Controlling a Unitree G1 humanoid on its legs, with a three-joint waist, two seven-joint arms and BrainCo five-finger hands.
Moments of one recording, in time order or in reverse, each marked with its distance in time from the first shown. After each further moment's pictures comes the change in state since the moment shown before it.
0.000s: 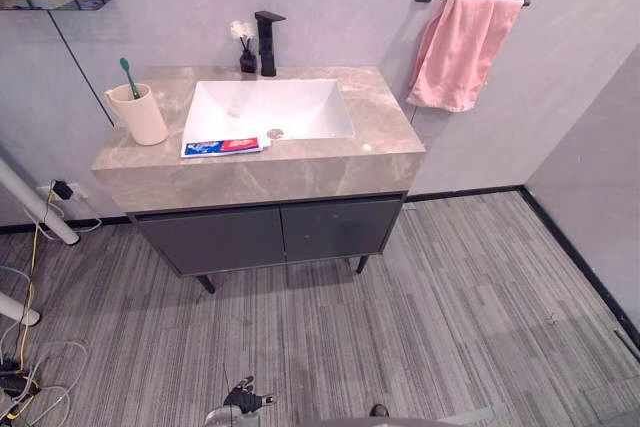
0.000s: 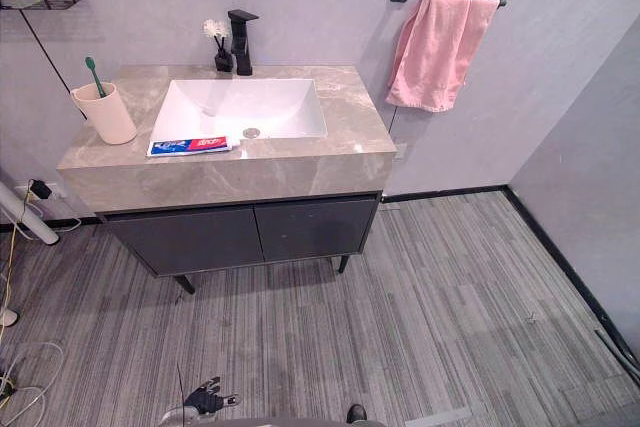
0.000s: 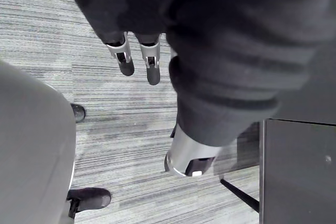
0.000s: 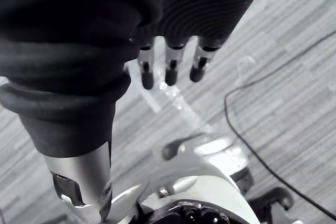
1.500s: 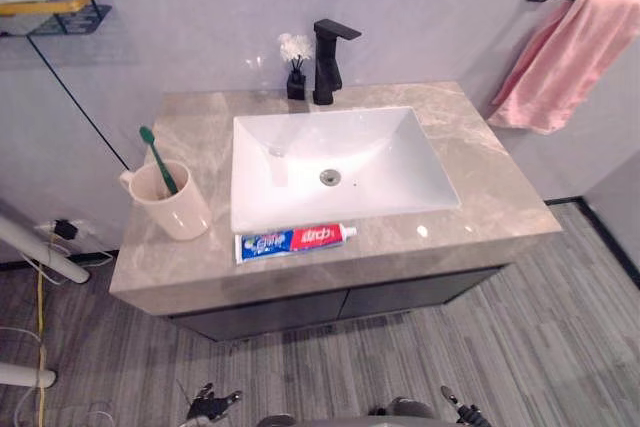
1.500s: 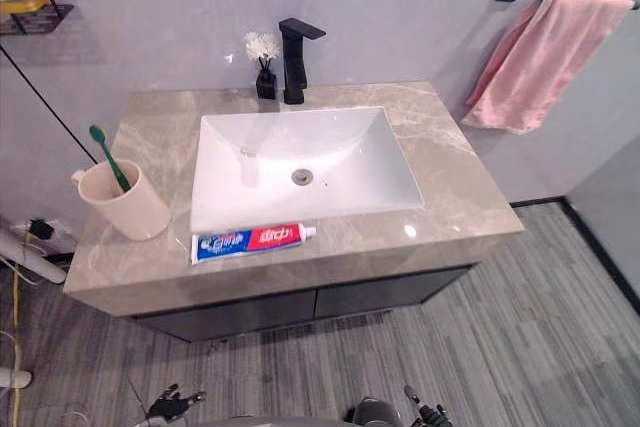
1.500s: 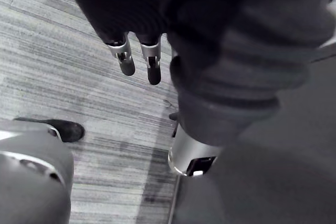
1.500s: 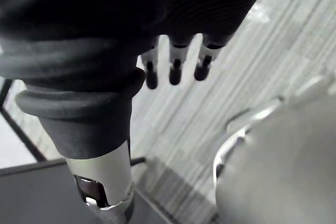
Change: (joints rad) left arm 0.075 0.016 0.187 -0.078 -0.119 -0.025 0.047; right arm -0.130 0.008 -0.128 -0.042 0.205 -0.040 -0.045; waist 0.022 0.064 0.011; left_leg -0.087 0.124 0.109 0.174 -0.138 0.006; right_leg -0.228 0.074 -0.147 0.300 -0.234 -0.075
